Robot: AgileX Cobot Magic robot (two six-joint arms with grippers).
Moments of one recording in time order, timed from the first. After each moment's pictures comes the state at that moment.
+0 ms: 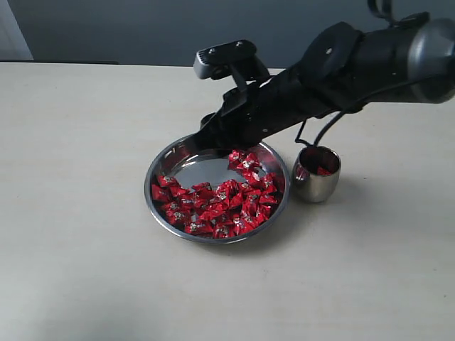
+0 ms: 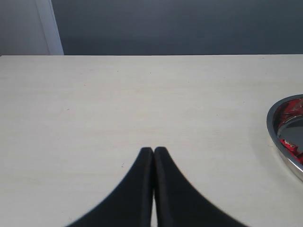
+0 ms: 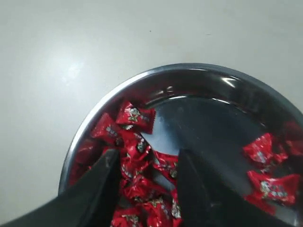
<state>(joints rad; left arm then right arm) 0.10 0.10 0.00 0.02 0.24 -0.06 0.59 1.83 -1.17 0.83 0.43 -0.80</state>
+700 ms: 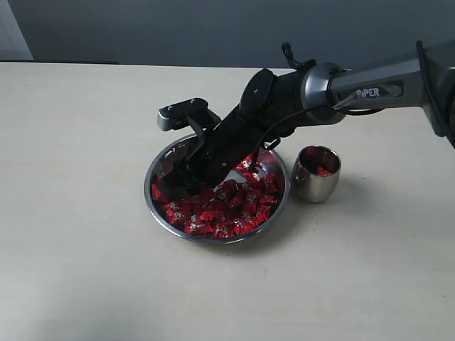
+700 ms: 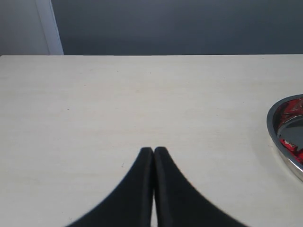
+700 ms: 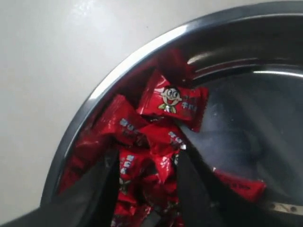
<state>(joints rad) 0.10 0.10 0.00 0.02 0.24 -0.06 0.64 2.16 -1.38 0.84 0.58 -0.80</state>
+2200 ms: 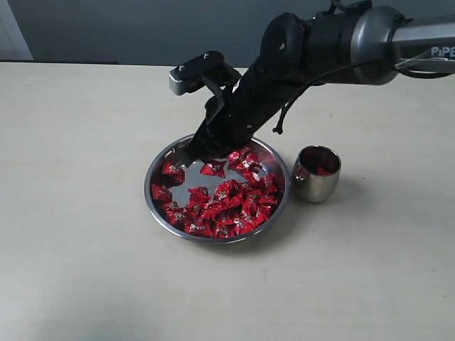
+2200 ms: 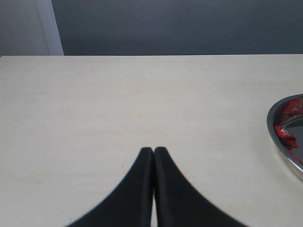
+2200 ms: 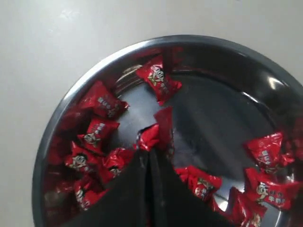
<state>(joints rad) 0.10 0.10 0.00 0.02 0.24 -0.06 0.62 1.97 -1.39 0.46 0.65 -0.58</state>
